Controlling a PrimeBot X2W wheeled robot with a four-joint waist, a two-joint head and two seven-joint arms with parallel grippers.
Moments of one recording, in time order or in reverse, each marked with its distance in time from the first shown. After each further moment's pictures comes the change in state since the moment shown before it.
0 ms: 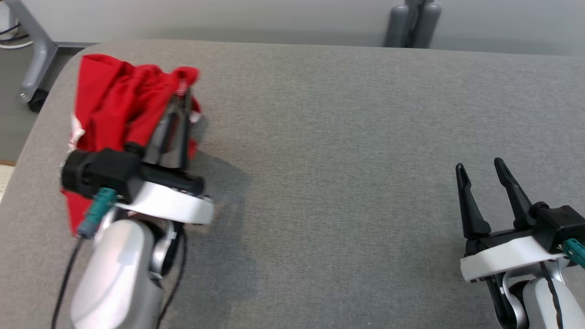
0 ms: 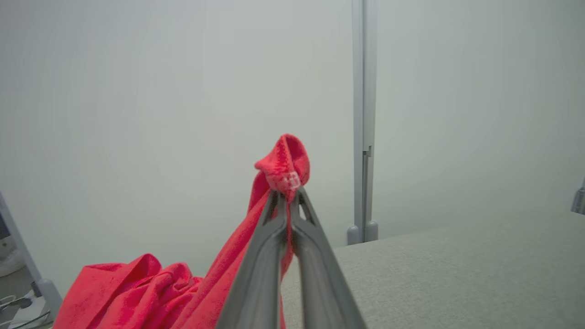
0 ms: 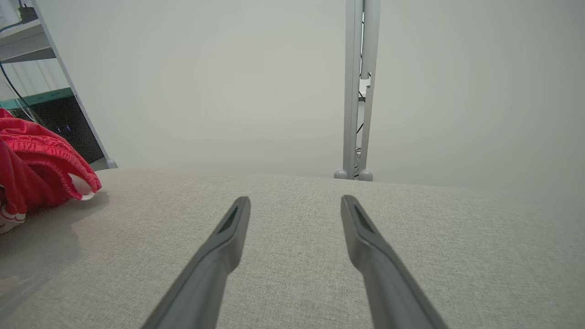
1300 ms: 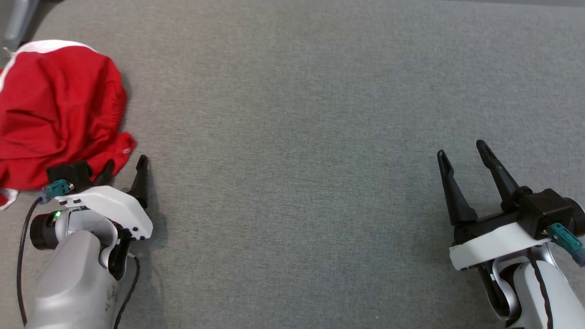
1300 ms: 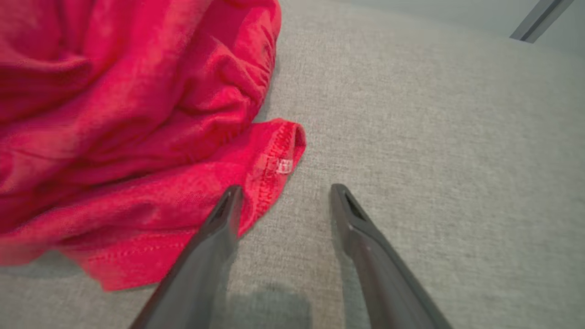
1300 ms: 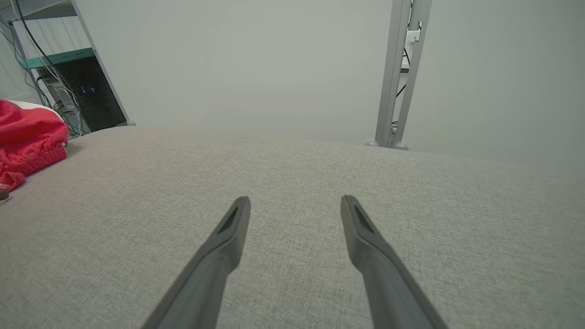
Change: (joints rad) left arm -0.179 0.036 0.126 0.761 -0.172 -0.091 0.057; right arm -0.059 -0.044 0.091 -0.004 -0.012 0.000 0.001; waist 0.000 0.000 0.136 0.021
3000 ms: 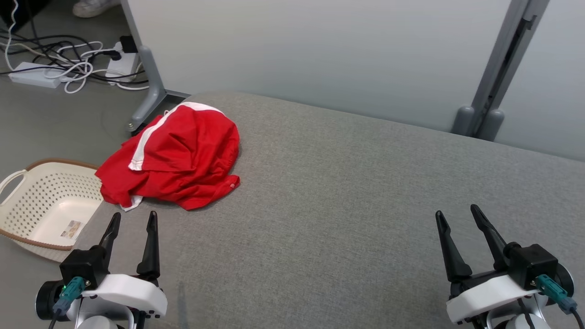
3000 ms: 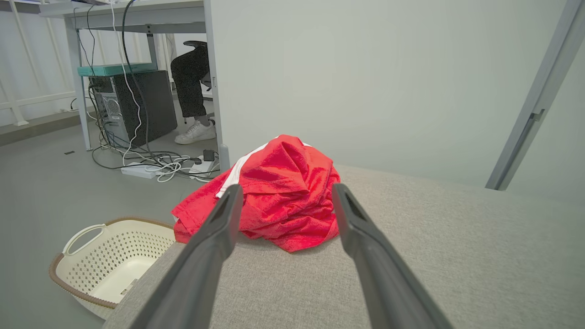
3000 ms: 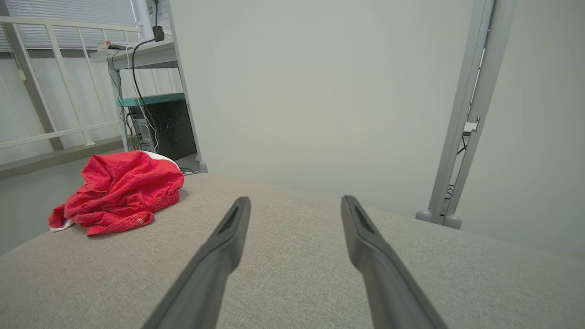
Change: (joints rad) left arm 0.461 -0.021 0.032 -0.511 0.118 0.099 -0.104; right arm 0.153 0.047 -0.032 0.101 0.017 -0.001 -0.056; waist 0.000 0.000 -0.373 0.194
